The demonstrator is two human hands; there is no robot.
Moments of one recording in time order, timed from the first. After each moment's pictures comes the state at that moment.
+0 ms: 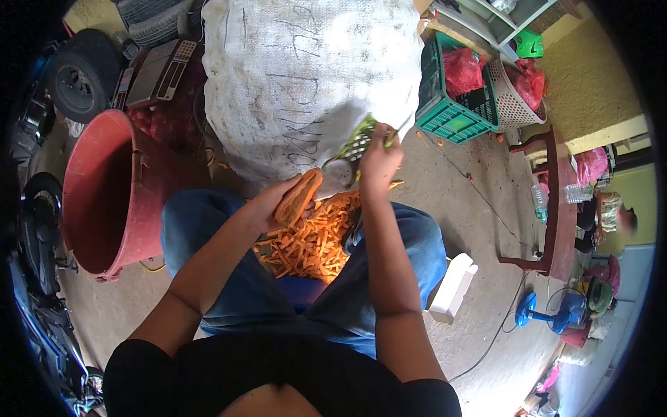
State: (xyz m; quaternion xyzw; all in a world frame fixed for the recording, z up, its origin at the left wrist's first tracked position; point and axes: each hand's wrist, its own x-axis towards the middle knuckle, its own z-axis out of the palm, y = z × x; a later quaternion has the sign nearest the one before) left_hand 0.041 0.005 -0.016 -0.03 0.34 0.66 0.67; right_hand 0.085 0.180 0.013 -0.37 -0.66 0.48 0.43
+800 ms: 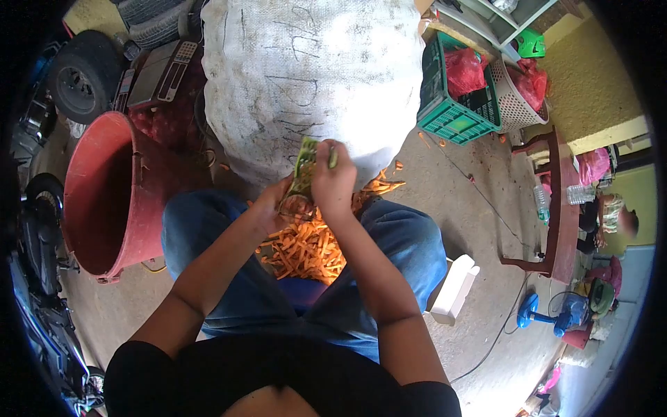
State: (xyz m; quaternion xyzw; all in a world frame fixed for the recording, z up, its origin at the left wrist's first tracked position) left_hand 0.046 0.013 -0.010 -0.10 0.34 0.72 0.60; right_hand 0.085 0.117 0.013 -0.25 -0.77 0.45 0.37
